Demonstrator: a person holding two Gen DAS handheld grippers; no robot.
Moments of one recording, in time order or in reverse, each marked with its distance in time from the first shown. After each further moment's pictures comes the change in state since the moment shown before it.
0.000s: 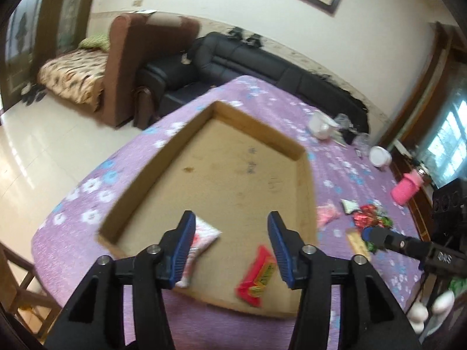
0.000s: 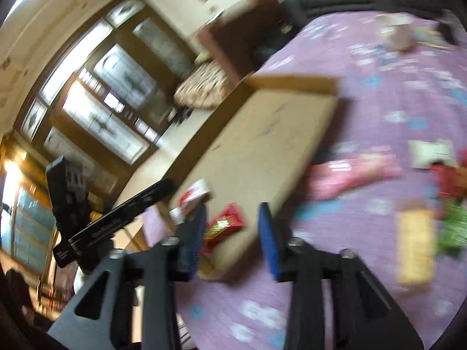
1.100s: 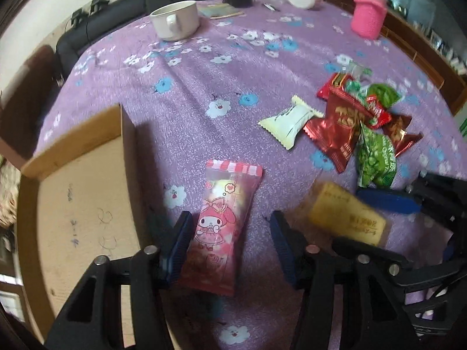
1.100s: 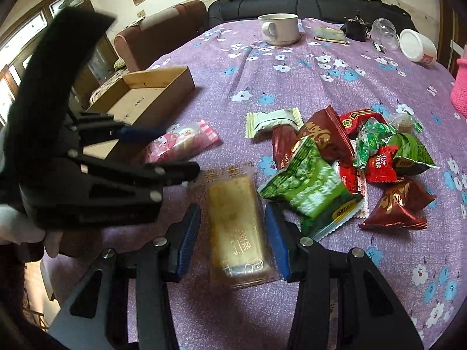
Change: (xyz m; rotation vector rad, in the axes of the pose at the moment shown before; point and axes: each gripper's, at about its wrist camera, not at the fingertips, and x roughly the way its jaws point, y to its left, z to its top) left arm 0.168 -0.178 -0.008 0.717 0.458 -0.031; right arm 0.006 -0.063 -0.027 -0.061 -0.008 -0.427
